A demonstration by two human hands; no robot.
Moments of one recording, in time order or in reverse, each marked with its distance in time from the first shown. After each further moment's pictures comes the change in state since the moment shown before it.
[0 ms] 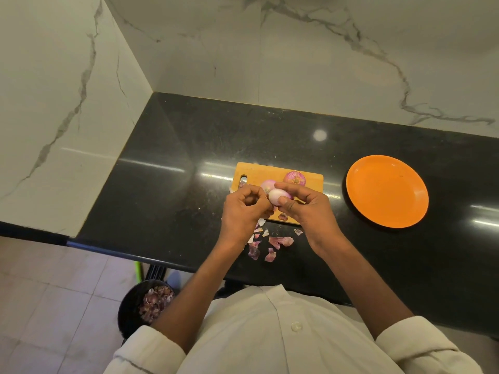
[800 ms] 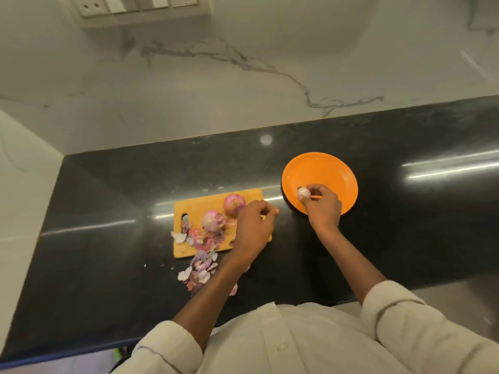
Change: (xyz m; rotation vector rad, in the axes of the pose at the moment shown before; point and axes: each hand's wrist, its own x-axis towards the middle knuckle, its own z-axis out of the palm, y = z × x) left_hand 0.047 -0.015 0.139 0.502 -0.297 0.152; right_hand 0.045 0.033 -0.154 -0.378 0.776 0.008
